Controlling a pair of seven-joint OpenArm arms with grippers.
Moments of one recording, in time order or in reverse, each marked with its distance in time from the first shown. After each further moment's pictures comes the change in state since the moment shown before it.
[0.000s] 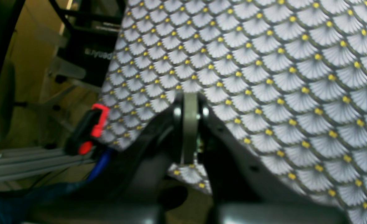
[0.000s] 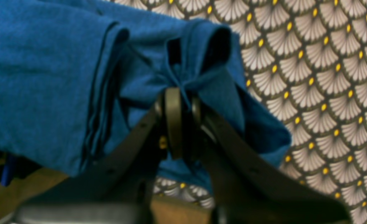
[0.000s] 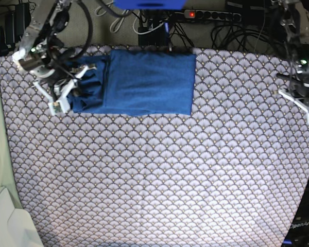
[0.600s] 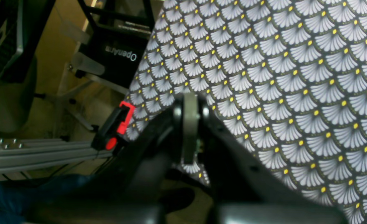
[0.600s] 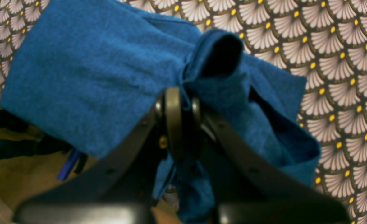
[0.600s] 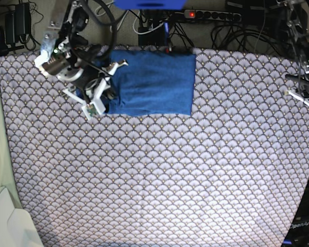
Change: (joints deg) left arm 0.0 -1.3 -2.5 -0.1 0.2 0.0 0.0; right arm -0.4 -1.9 -12.5 1.5 0.7 0.0 -0.1
